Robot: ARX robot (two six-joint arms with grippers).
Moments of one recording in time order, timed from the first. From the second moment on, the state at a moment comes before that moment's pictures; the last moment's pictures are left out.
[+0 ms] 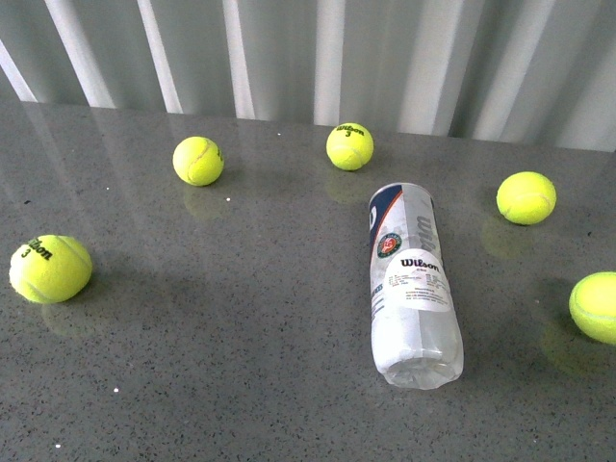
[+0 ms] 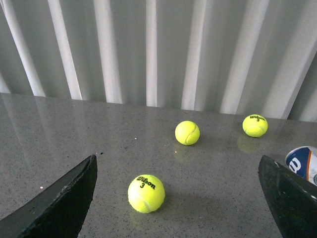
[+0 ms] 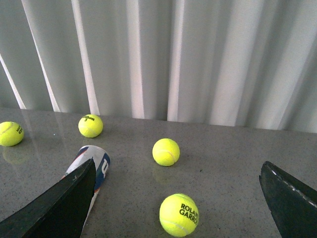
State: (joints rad) left arm 0.00 0.00 0.02 0.00 0.00 0.00; right arm 0.00 0.00 0.01 0.00 0.00 -0.01
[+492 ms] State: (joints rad) left arm 0.00 0.00 0.02 0.00 0.00 0.00; right arm 0.00 0.00 0.01 0.00 0.00 -0.01
